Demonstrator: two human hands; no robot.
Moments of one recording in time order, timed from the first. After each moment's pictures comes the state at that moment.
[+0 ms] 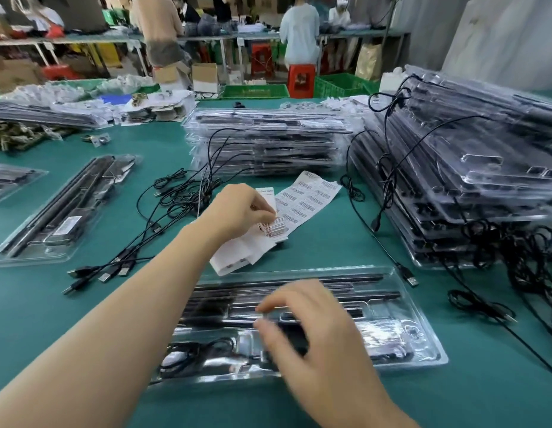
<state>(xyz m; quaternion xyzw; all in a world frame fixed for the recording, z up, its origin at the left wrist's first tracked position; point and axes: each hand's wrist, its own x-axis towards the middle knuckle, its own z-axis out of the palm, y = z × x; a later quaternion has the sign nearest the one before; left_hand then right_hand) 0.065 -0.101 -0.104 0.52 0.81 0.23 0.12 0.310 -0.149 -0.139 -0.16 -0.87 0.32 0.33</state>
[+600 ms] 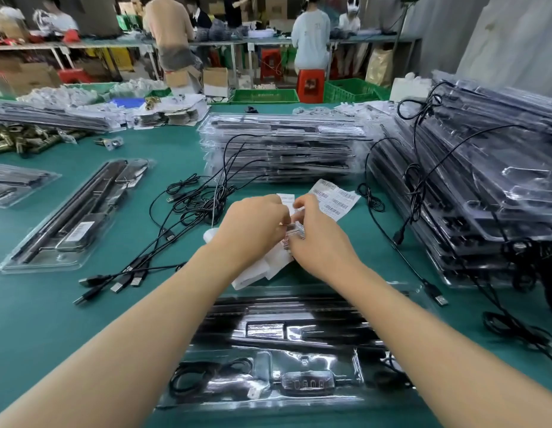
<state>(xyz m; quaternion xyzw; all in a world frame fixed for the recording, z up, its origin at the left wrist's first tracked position) 0.073 -0.107 -0.108 0.60 0.79 0.07 -0.08 0.196 -0.032 -0.130 -0.31 -0.89 0.29 0.16</state>
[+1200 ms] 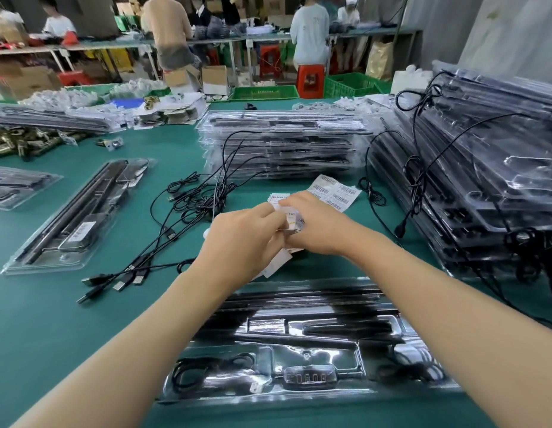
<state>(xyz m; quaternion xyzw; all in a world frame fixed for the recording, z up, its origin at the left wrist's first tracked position) 0.090 -0.154 -0.115 0.64 0.72 0.21 -0.20 0.181 0.004 -0.124 -0.23 -0.94 0.26 0.03</state>
